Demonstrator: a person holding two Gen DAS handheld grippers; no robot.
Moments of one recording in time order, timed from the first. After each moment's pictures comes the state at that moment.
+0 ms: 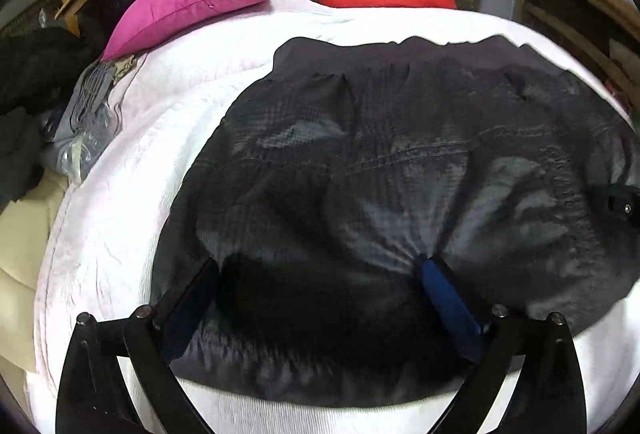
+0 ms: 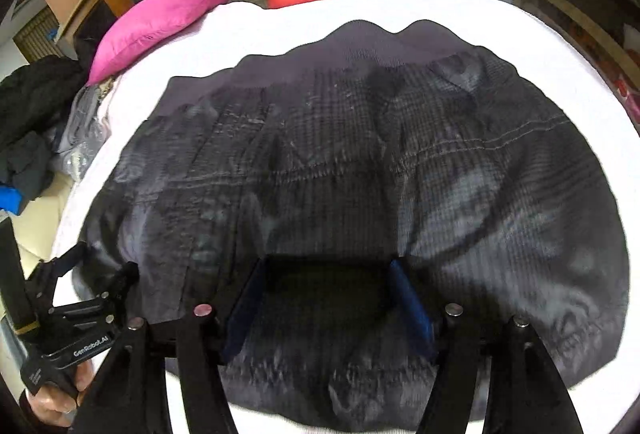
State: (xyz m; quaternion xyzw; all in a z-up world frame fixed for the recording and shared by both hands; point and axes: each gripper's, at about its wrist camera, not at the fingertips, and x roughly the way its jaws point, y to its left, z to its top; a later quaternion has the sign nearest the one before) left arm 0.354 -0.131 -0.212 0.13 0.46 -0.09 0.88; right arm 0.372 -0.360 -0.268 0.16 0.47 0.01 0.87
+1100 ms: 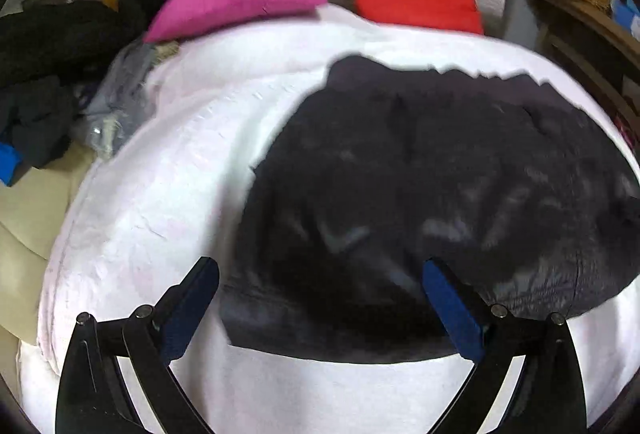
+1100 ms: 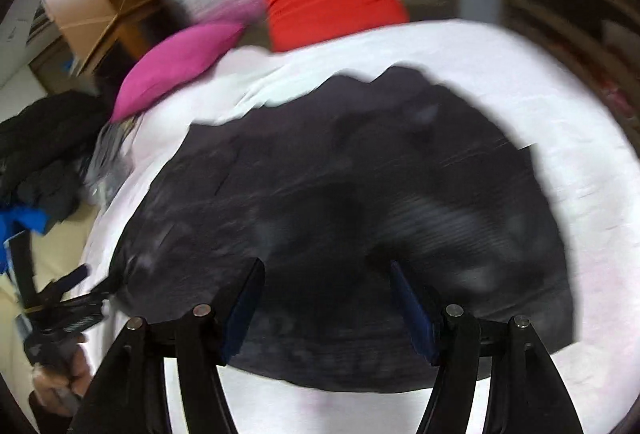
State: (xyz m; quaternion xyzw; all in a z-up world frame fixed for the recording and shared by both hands) left arm 0.335 -0.097 -0.199 0.10 0.46 -0.05 0.88; right arm 0.329 -0.377 -0.237 0.19 0.42 0.02 0.89
